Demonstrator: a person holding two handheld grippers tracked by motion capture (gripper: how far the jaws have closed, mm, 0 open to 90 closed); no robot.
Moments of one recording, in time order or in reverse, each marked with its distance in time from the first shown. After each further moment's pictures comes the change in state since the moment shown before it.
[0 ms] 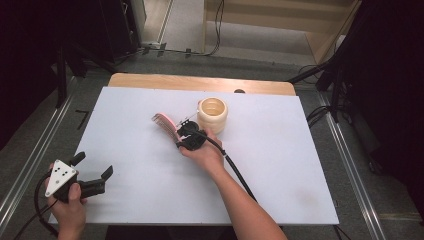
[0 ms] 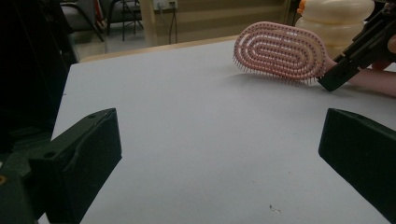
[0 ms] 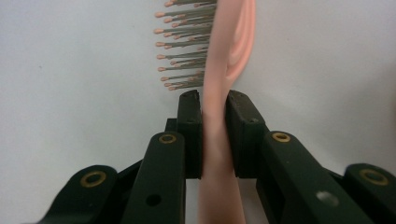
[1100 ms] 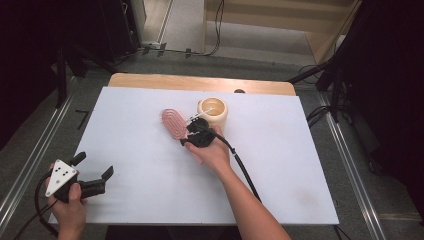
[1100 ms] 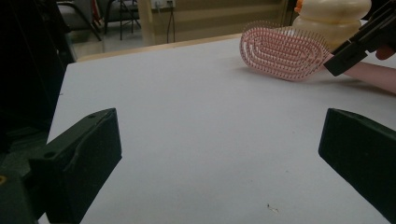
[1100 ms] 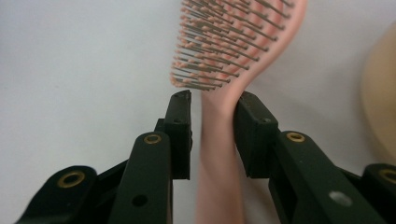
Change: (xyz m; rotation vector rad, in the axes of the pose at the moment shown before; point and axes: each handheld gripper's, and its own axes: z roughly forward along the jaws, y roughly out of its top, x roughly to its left) left arm 0.000 0.000 0.000 0.005 -0.008 0.003; right arm -0.020 -0.009 -0.016 -0.083 0.056 0.079
